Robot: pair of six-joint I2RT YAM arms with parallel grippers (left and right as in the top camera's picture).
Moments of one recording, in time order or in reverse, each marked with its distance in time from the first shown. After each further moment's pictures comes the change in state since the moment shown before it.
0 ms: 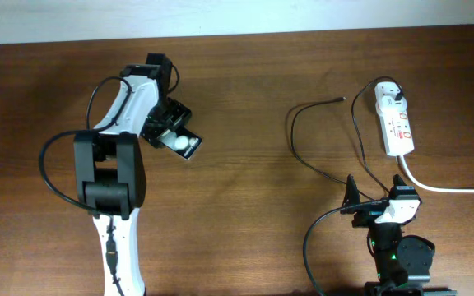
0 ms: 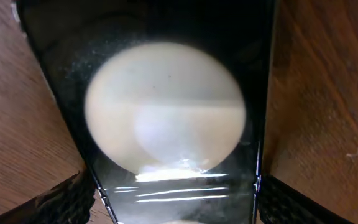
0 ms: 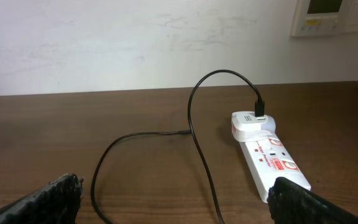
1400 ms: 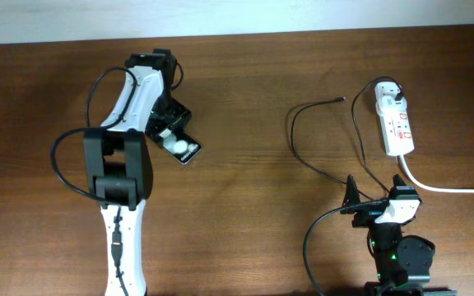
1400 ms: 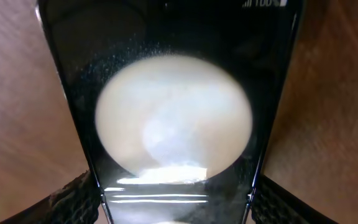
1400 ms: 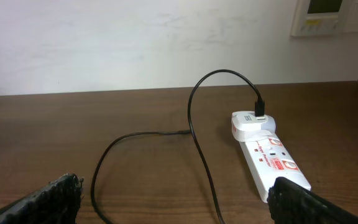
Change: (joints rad) left arm -0.011 0.113 0.253 -0.281 -0.030 -0.032; right arm 0.000 0.000 0.000 0.000 0.000 0.001
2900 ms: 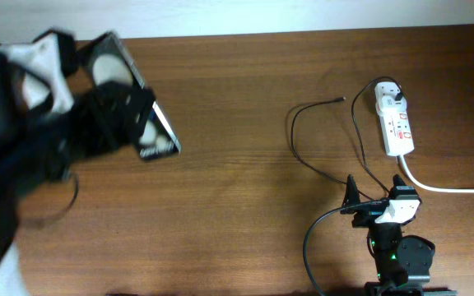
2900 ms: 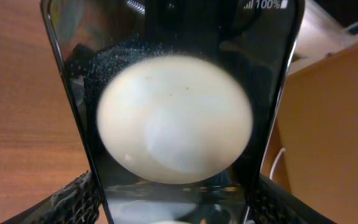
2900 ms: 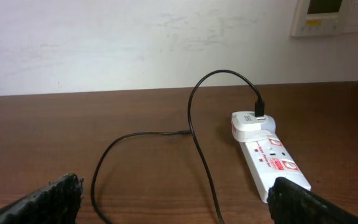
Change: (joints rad) left arm -0.001 -0.990 0.397 -0.289 0.325 0.443; right arm 0.000 0.000 0.000 0.000 0.000 -0.001
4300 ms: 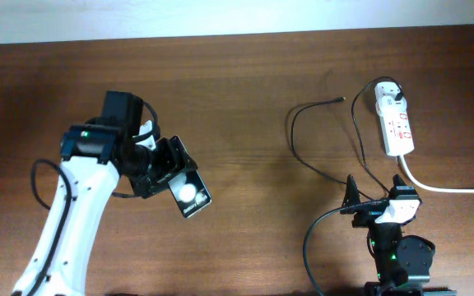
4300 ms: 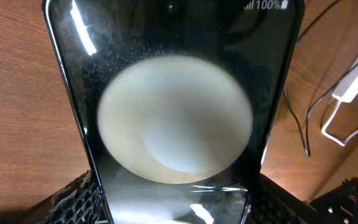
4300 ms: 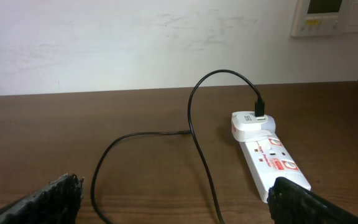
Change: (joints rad) left arm 0.000 -0.034 -1.245 0.455 0.092 -0.101; right arm 0.000 0.000 0.000 0.000 0.000 0.000
